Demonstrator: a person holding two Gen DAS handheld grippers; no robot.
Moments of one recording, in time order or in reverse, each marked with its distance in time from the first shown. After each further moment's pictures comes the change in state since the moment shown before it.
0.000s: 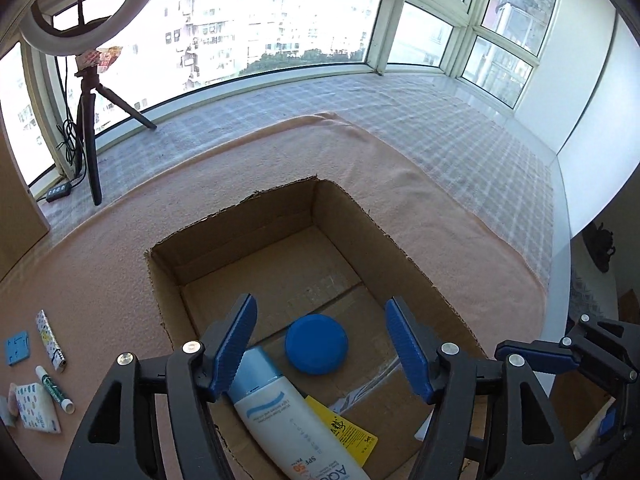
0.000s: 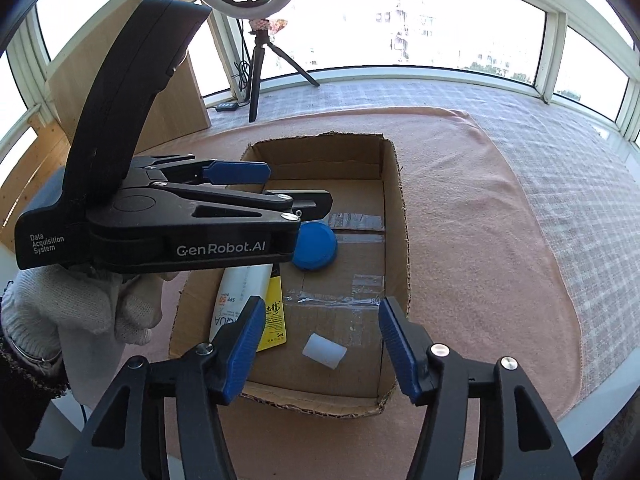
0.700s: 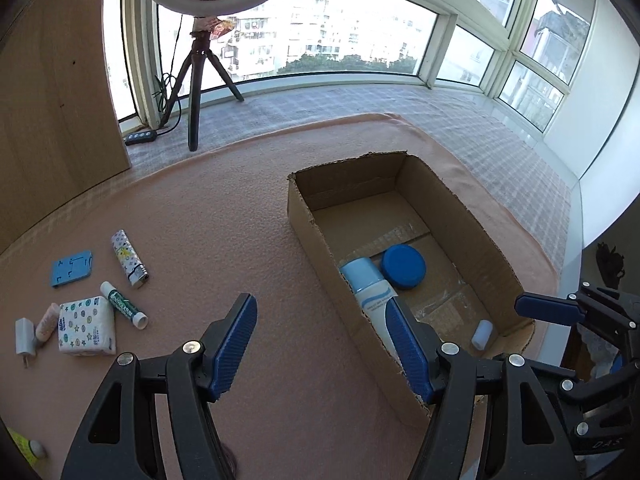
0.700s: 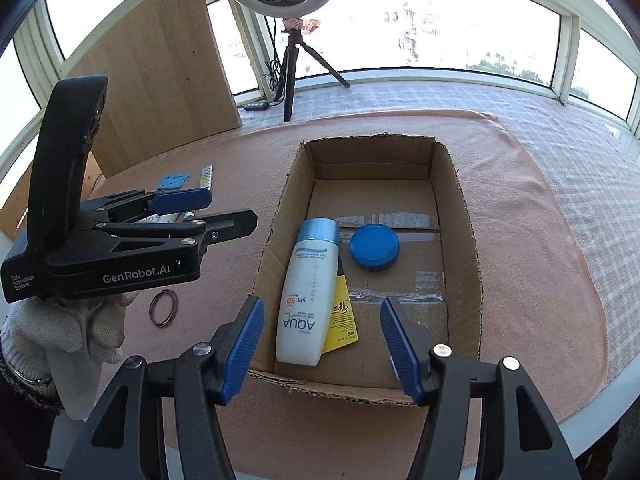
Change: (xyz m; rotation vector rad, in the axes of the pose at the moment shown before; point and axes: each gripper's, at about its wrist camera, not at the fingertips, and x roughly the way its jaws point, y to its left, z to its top) left arm -0.089 0.087 -0.084 -0.133 -0.023 0.090; right arm 0.000 0.061 -0.002 -0.012 -0.002 0.056
